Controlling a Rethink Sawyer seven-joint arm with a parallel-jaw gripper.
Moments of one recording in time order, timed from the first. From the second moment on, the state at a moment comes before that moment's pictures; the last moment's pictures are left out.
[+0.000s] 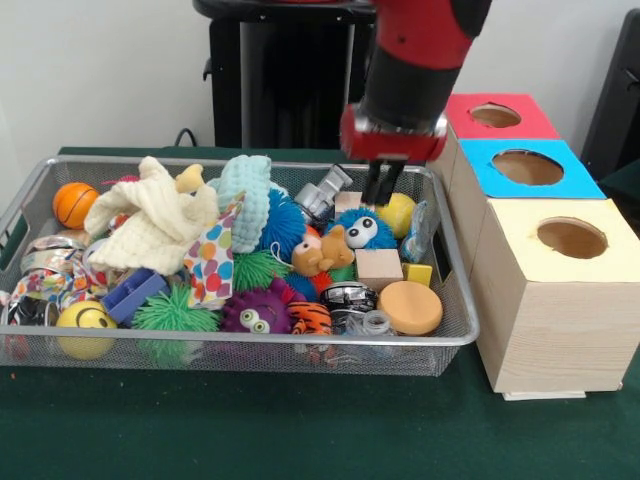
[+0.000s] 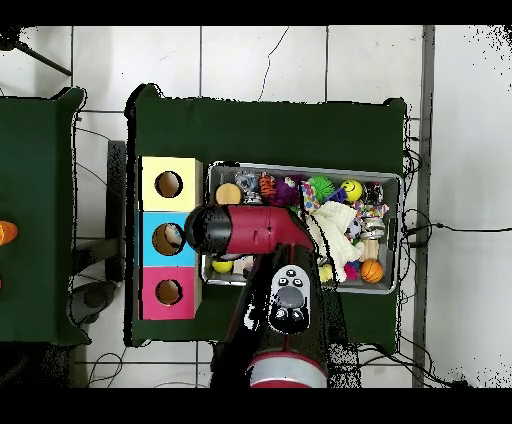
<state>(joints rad) -0.03 -0.57 -0.12 1.59 -0.09 0.67 1.56</state>
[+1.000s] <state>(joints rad) -0.05 -0.58 -0.12 1.56 -0.09 0.75 1.56</state>
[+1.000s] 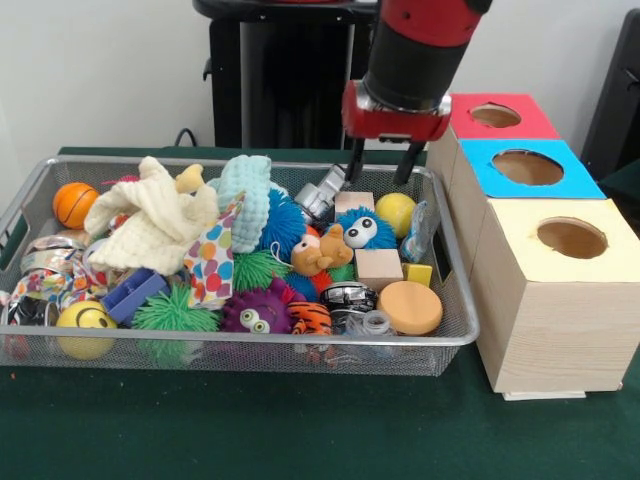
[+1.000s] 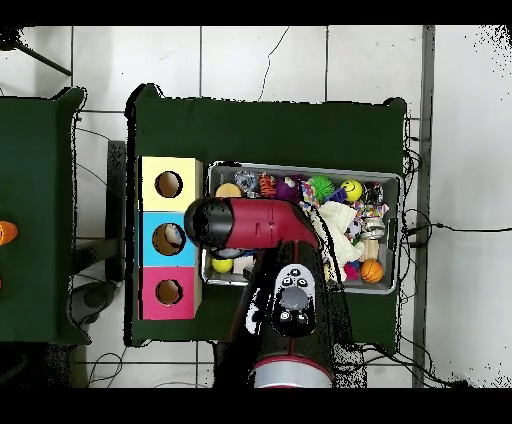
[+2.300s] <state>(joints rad) -0.09 -0.41 -0.10 1.49 -0.08 0.47 1.56</state>
